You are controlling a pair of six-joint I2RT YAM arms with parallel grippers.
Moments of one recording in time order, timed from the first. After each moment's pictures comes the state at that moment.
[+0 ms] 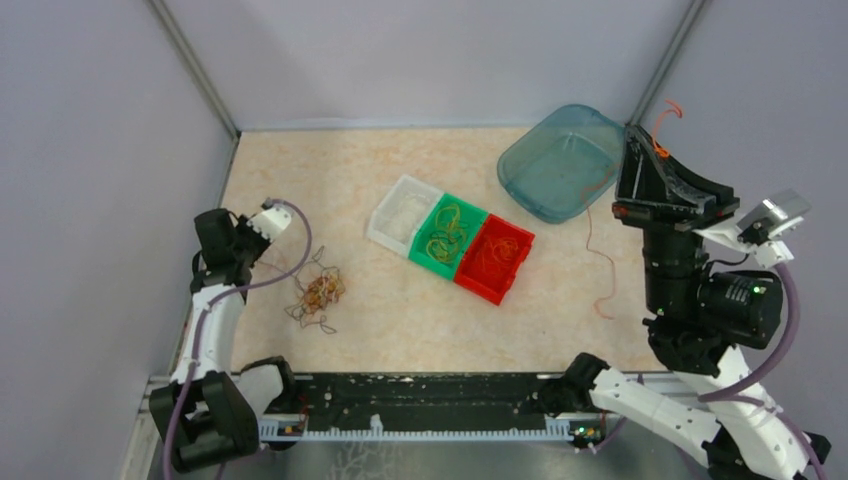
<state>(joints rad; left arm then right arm) 0.24 1.01 0.64 -0.18 0.11 0.98 0.81 0.60 1.12 0.41 0.35 -0.16</state>
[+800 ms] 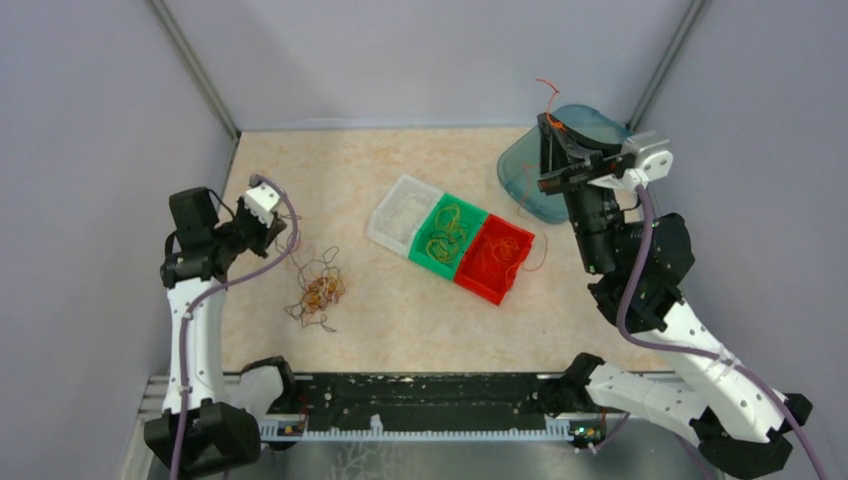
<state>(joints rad) 0.24 0.97 0.97 -0.63 0.67 0.74 0.81 0.80 1.12 0.34 0.37 -0.18</state>
